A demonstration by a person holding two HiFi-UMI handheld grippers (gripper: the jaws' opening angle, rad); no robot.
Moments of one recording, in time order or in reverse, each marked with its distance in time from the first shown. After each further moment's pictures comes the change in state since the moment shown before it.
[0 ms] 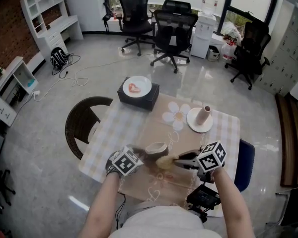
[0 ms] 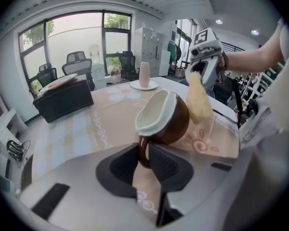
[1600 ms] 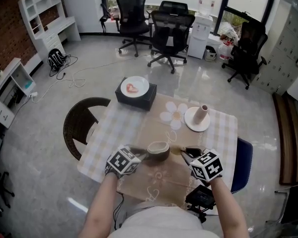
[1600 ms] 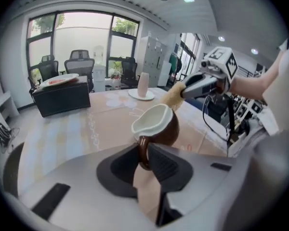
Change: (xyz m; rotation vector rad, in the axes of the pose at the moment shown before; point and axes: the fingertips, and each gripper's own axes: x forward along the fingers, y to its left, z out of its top) left arm -0.013 -0.009 0.019 -0.091 -0.099 -0.075; right arm -0.041 -0.035 0.014 -0.175 -0.067 -0.613
